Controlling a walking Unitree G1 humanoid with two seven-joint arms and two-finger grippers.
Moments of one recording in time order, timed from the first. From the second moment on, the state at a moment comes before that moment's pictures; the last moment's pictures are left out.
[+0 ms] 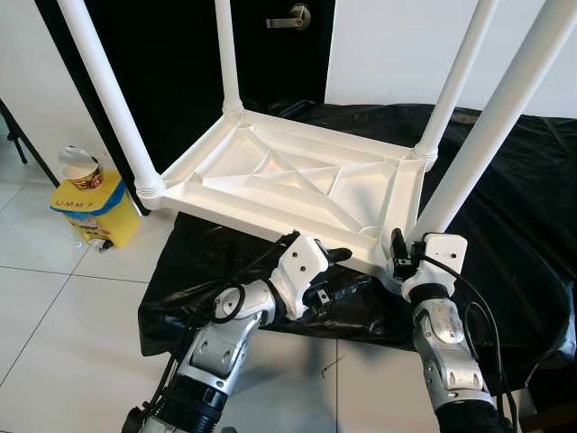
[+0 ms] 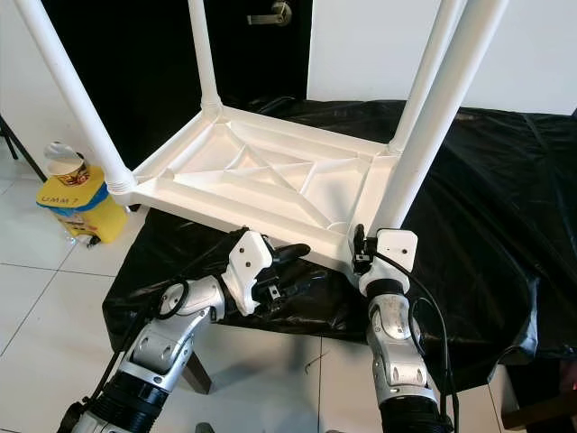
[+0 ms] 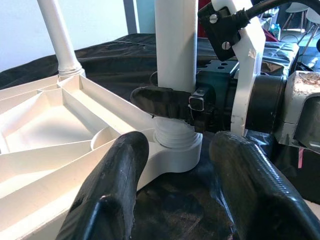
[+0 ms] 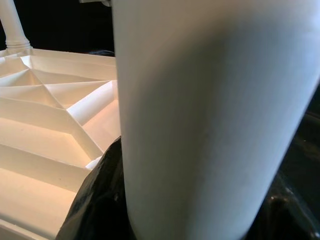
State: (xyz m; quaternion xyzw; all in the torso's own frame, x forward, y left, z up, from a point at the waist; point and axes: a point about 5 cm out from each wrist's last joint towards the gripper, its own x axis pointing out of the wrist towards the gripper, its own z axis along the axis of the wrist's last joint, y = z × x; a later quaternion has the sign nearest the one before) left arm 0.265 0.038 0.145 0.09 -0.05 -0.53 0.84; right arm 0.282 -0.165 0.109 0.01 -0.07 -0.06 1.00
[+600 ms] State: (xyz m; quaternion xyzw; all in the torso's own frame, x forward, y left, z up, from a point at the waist) left arm 0.266 0.039 0.146 0.09 -0.05 -0.53 0.84; right arm 0.278 -0.172 0.110 -0.01 -0.07 -0.02 1.00
